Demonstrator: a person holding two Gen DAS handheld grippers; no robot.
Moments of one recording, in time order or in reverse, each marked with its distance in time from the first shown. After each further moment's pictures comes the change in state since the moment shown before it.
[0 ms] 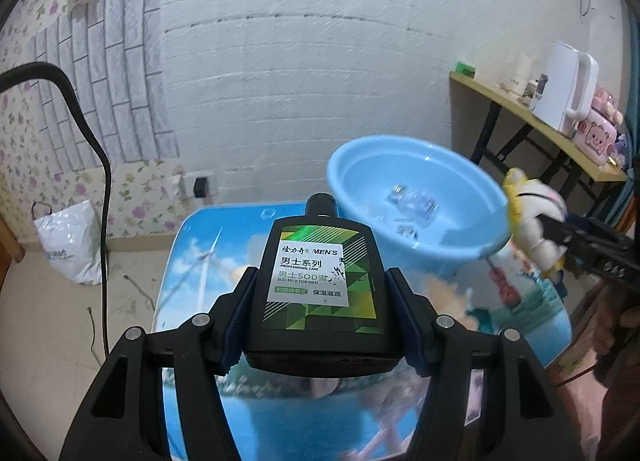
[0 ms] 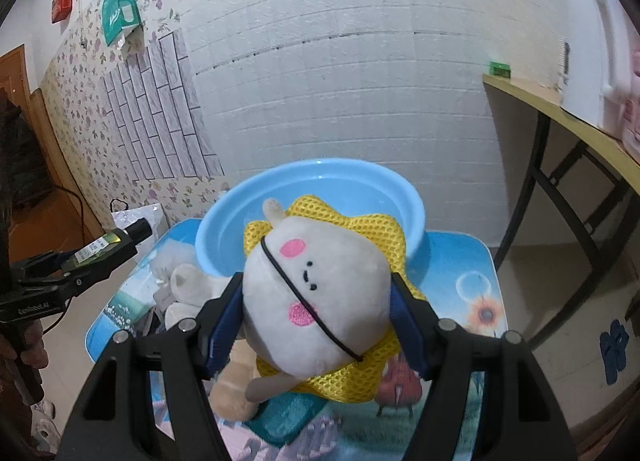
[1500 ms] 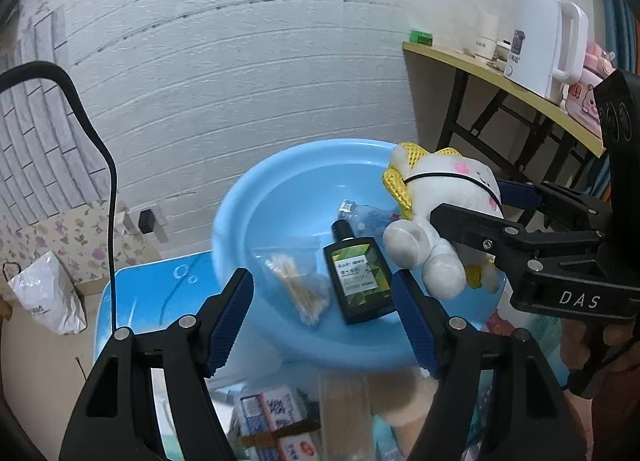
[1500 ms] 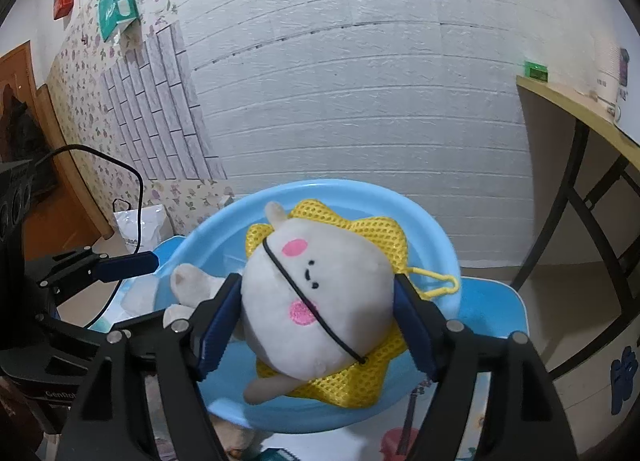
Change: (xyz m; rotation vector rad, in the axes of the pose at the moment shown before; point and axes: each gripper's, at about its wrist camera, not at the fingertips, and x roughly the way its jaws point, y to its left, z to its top) left arm 0.087 -0.076 0.050 0.148 0.049 -0.071; right arm 0.072 -0.007 0.042 -0.035 0.019 0.056
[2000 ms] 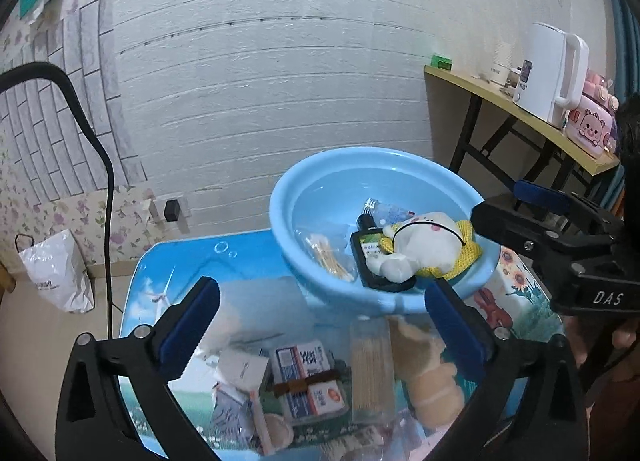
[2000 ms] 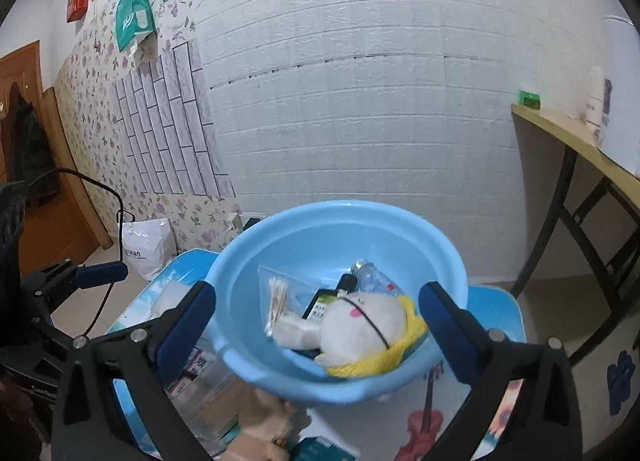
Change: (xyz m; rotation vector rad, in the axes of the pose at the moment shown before) left arm -0.053 0.025 -0.031 -0.081 -0.051 0.035; right arm -0.045 0.037 -0.010 0.004 -0.087 -0.043
